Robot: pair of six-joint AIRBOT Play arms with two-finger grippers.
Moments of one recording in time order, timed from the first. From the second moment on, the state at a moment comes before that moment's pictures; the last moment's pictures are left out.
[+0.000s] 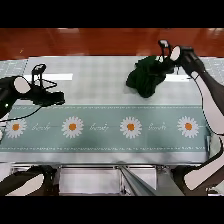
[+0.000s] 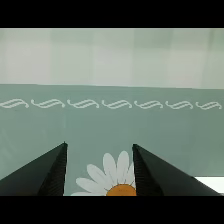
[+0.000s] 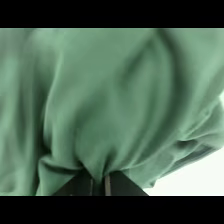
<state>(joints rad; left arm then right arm) -0.06 -1.19 0.93 1.40 -1.01 -1.63 0.10 -1.84 1.73 -1.46 1.05 1.54</state>
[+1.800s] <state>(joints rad) 0.00 -0.73 0.93 1.30 -1.10 -1.56 0.76 -1.46 1.38 -1.18 0.85 1.58</state>
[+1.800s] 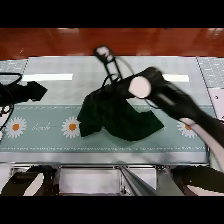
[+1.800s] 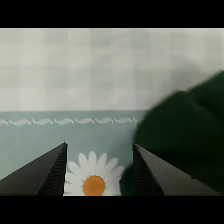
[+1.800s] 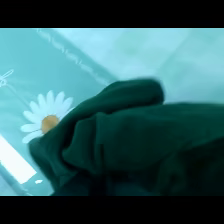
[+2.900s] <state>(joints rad) 0.18 -1.14 0.51 0.70 -1.19 -1.22 -0.26 -0.83 0.58 -0.89 1.14 1.32</state>
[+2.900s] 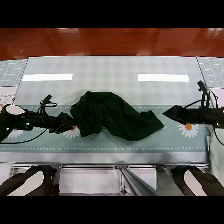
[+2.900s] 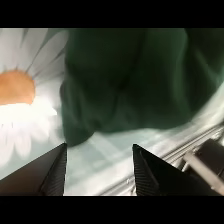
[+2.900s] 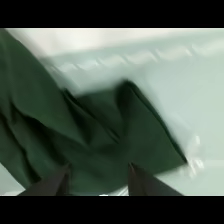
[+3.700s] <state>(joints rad) 0.10 -1.32 0.71 0.45 -1.21 -0.99 -0.48 -0.76 0.43 -0.95 1.16 1.30</state>
